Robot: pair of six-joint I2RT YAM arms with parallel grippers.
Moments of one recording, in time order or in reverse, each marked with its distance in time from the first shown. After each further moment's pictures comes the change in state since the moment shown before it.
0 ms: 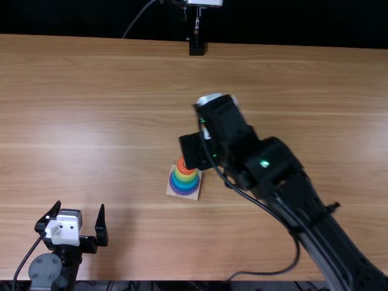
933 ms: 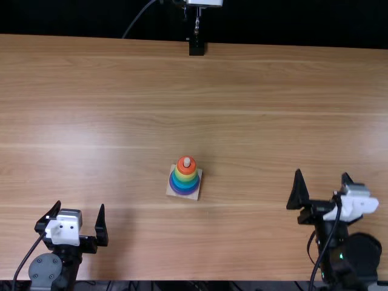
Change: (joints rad) left arm 0.000 0.000 0.000 0.000 0.001 0.000; right arm -0.587 -1.190 -1.260 0.876 -0.051 -0.205
